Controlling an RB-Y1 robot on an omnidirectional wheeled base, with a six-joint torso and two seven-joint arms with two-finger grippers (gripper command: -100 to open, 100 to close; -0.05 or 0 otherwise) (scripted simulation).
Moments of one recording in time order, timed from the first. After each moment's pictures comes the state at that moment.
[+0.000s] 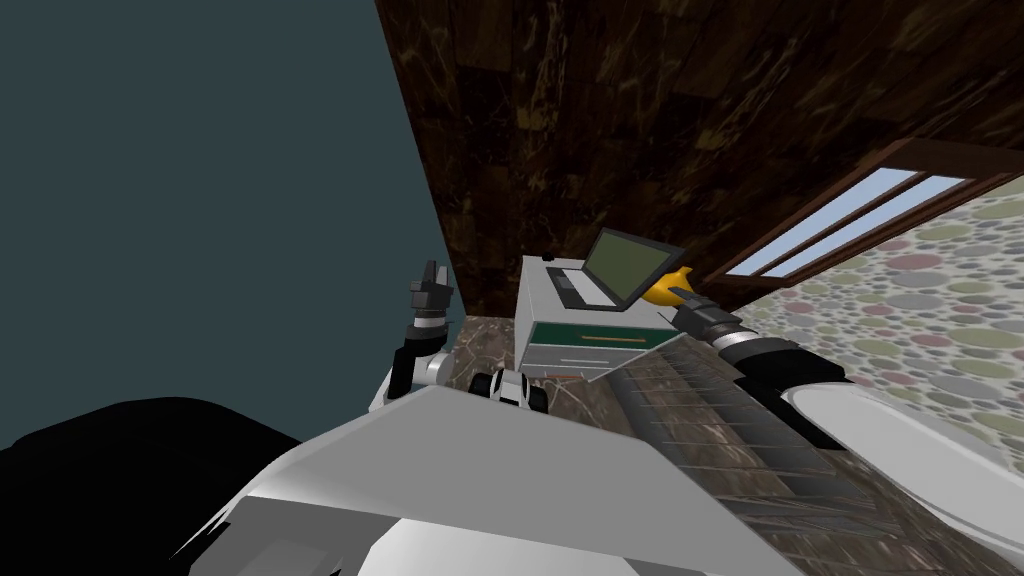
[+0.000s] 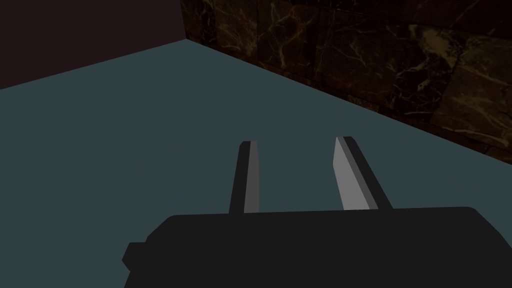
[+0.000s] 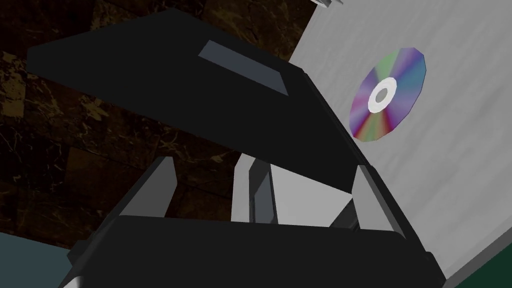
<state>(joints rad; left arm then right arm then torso) 0.50 -0.01 -0.07 -2.33 0.10 -0.50 -0.07 0.57 -1.25 -0.41 -1.97 1.63 -0.05 0.63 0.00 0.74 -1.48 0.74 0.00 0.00</state>
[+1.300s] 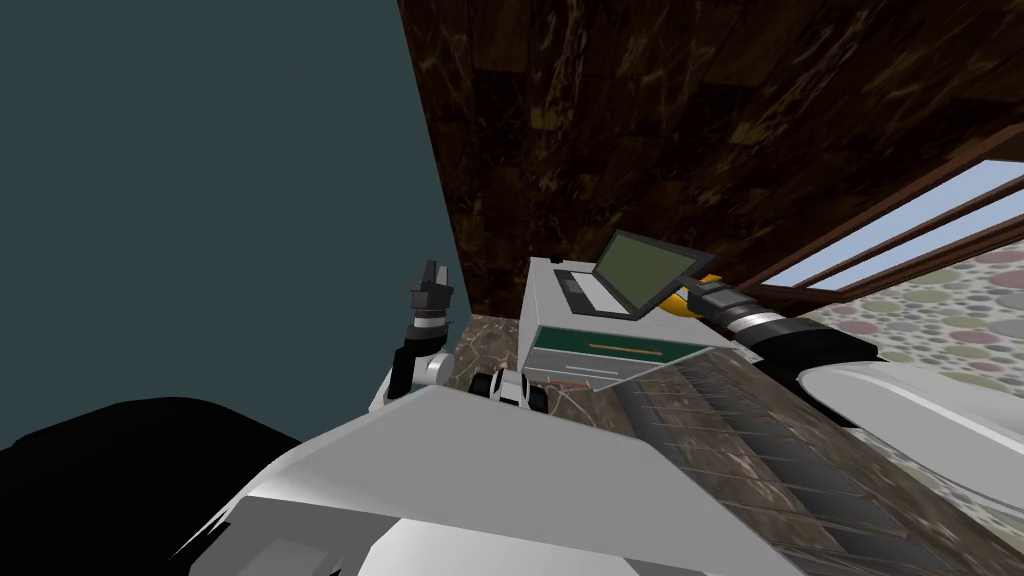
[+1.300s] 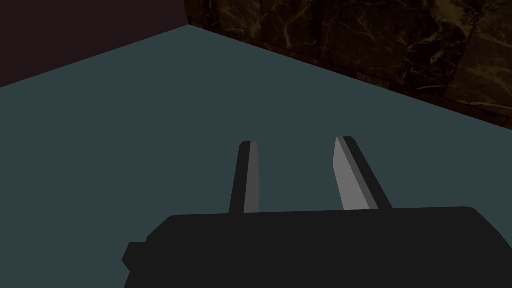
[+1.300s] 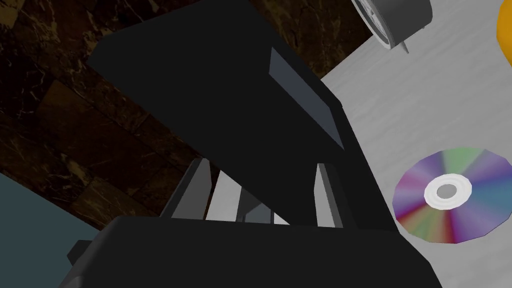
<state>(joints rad) 0.50 -0.01 -0.07 -2.33 0.10 -0.50 -0.07 0.57 -1.40 -0.45 -1.92 1.76 0.05 0.70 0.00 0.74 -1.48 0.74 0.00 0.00</state>
